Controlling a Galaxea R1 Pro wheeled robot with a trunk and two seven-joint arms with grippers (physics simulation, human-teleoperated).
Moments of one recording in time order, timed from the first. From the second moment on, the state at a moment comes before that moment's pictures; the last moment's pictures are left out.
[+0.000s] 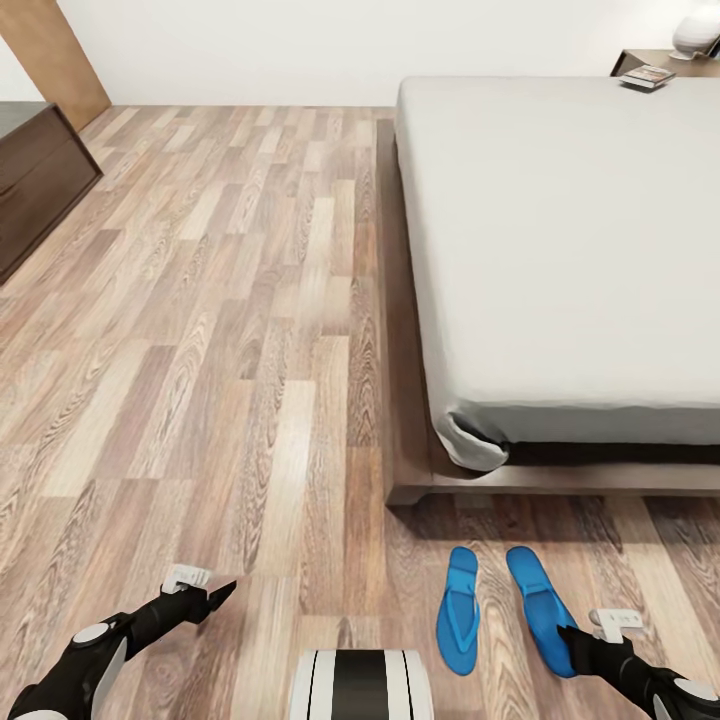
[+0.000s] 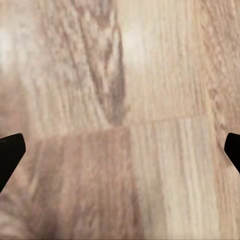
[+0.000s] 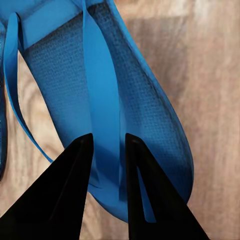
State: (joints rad) left arm -0.48 0.18 0.39 -0.53 -0.21 -0.06 -0.74; right arm -0.22 -0.28 -0.27 -0.84 -0.03 0.20 0.47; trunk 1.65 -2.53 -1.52
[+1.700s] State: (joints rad) left arm -0.48 0.18 0.39 -0.53 -0.21 -0.06 -0.74; right arm -0.22 -0.27 -0.27 -0.84 -0.03 0.20 0.46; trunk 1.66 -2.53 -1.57
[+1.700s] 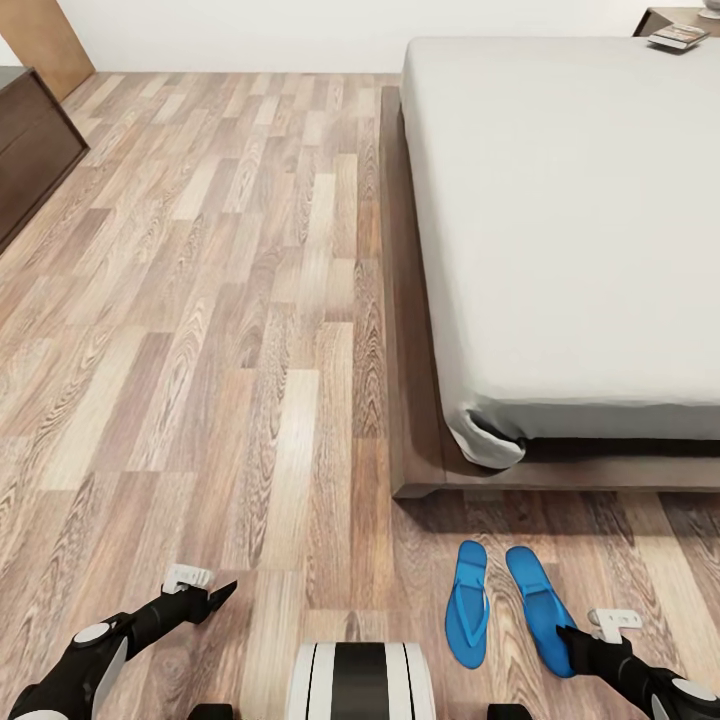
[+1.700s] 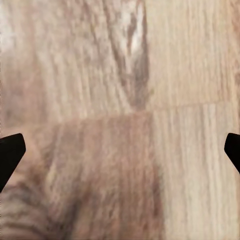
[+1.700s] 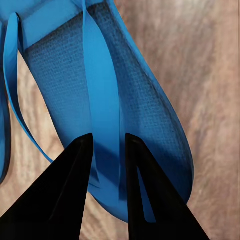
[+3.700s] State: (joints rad) left arm -0.48 0.17 0.39 -0.49 -0.21 -0.06 -0.74; right arm -0.23 -0.27 -0.27 -0.76 -0.04 0.16 0.34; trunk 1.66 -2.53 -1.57
